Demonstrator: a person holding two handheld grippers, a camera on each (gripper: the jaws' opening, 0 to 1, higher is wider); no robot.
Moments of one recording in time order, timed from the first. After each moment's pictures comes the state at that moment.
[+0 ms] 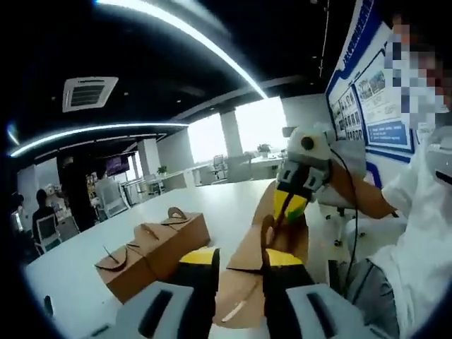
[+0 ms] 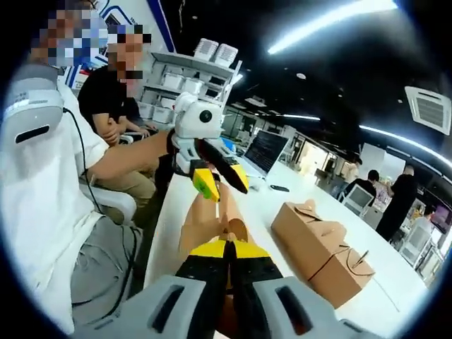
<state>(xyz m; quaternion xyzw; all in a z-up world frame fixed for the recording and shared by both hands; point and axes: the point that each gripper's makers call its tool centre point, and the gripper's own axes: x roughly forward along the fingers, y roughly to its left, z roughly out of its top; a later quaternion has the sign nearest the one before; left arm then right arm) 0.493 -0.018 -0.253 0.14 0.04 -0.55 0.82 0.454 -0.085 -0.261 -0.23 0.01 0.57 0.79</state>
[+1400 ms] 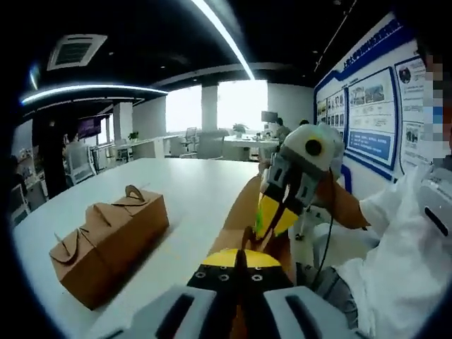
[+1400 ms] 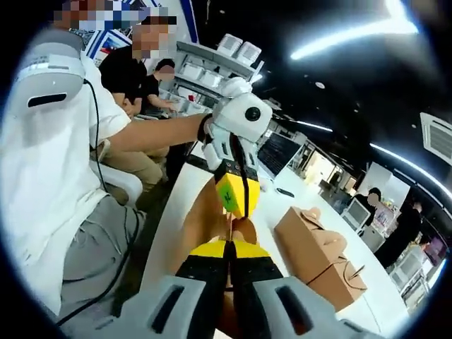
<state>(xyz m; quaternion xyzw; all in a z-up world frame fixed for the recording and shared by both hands) 0.474 -0.065 -0.262 0.09 0.17 -0.62 0.76 0.440 -0.086 -0.271 -0.30 -0.02 0.58 0.76</state>
